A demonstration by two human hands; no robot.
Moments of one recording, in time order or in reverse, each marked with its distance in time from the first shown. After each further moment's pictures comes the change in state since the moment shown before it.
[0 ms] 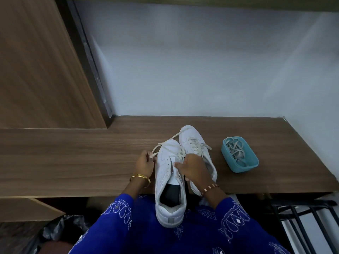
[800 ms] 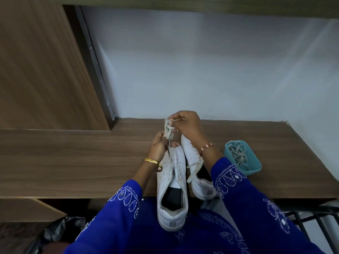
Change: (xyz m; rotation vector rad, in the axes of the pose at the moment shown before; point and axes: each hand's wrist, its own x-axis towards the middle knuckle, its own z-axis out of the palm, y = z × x) left_hand 0.009 0.076 0.011 -0.568 -0.231 0.069; right_hand 0.051 -0.085 -0.061 0.547 0.093 -0.273
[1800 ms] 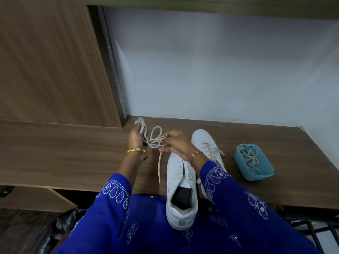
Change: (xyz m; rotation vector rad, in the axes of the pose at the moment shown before) left_hand -0.005 0.050 -0.063 -0.420 0.445 -0.076; right_hand -0.010 0.030 0.065 0.342 -0.338 0.395
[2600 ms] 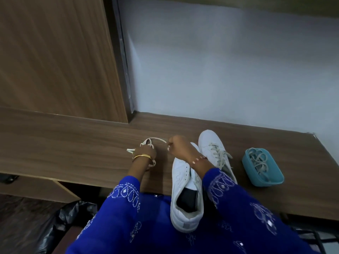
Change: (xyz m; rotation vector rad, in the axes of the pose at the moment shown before) left_hand 0.013 -0.025 -0.034 1.524 -0.018 -0.115; right_hand 0.016 0.012 0.010 -1.098 0.047 -0.135
